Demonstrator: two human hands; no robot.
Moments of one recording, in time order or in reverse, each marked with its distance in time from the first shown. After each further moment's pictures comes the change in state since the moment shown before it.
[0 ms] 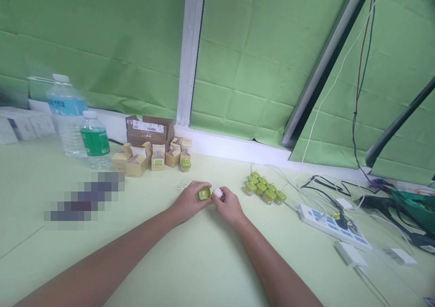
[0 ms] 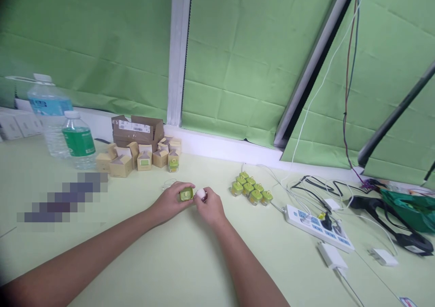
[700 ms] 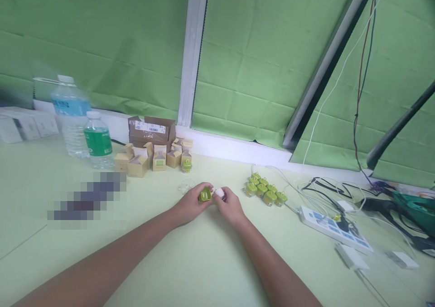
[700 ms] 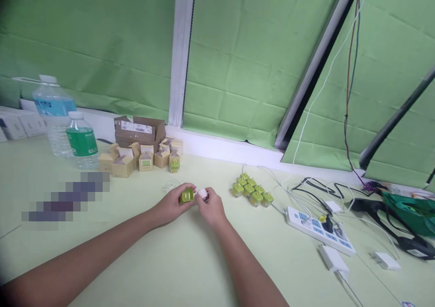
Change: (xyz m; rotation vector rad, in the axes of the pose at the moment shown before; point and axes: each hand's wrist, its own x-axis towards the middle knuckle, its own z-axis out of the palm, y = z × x) left_hand -0.004 0.007 0.000 -0.113 -0.070 0.018; right_hand 0.002 0.004 0.002 0.135 0.014 0.015
